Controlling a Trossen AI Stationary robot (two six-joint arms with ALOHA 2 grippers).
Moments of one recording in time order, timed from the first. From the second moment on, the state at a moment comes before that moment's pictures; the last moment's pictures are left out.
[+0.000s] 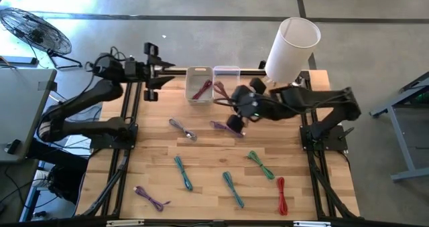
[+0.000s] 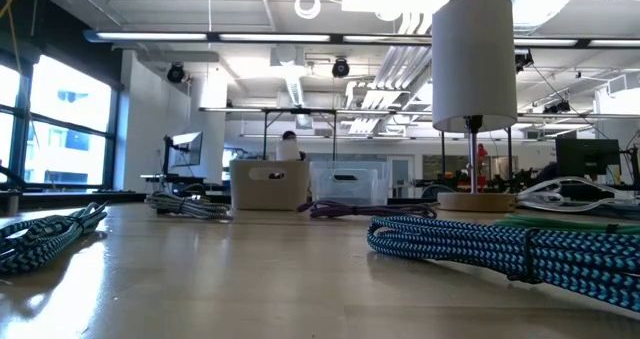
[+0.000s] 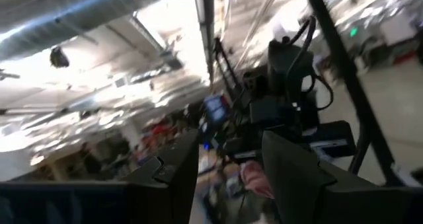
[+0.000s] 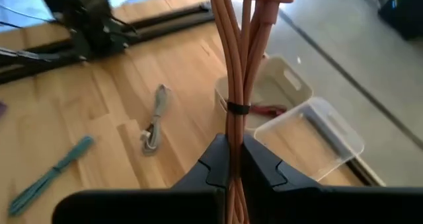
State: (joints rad) left arm 0.58 0.89 0.92 0.48 0.66 0.15; right arm 0.14 1.63 1.88 -1.04 0.56 0.44
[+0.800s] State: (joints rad) left arm 0.73 0.56 0.92 -0.13 0.66 0.37; right arm -0.15 1.75 1.77 -0.72 0.30 0.58
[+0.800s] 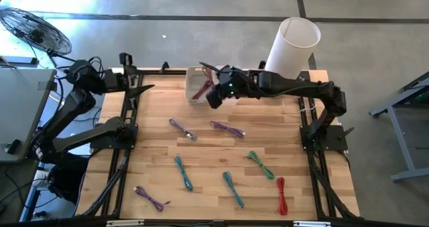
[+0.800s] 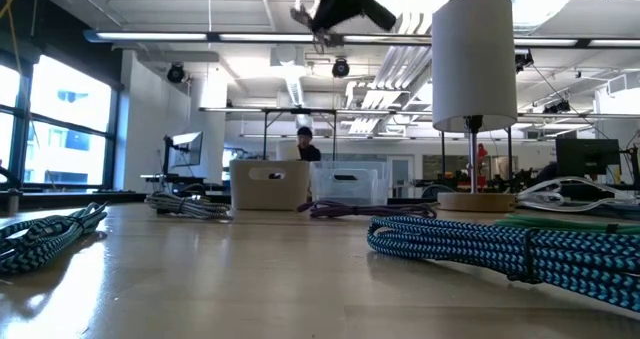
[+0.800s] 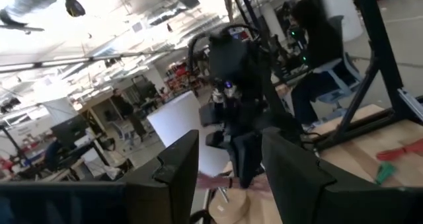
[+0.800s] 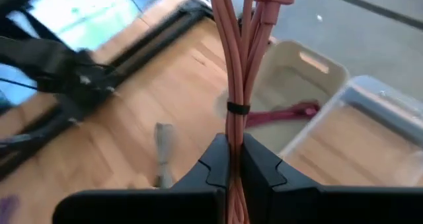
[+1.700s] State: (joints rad) left arm 0.73 0.56 0.92 -0.32 0.71 0.37; right arm -0.27 1.75 1.43 -0.43 0.52 0.70
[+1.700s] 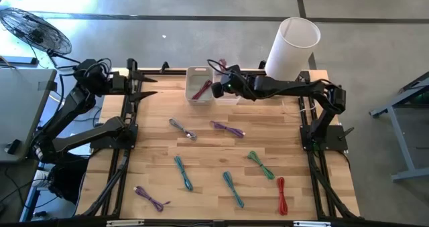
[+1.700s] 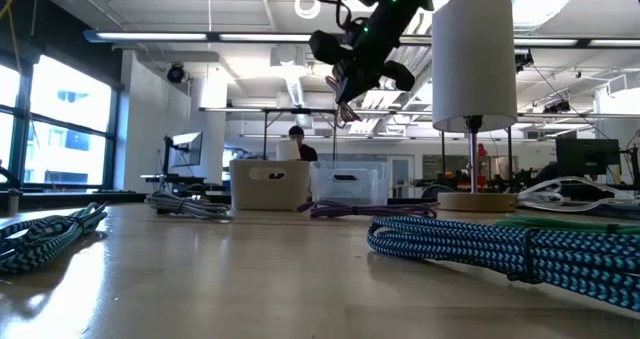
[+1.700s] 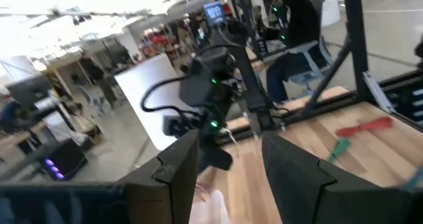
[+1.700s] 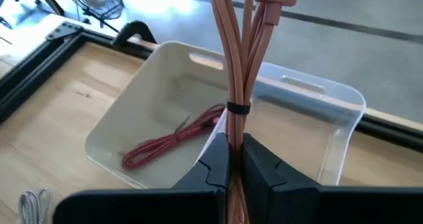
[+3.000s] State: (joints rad) left arm 0.73 0.56 0.92 -0.37 0.80 0.36; right arm -0.30 1.80 1.43 -0.38 0.49 0.54
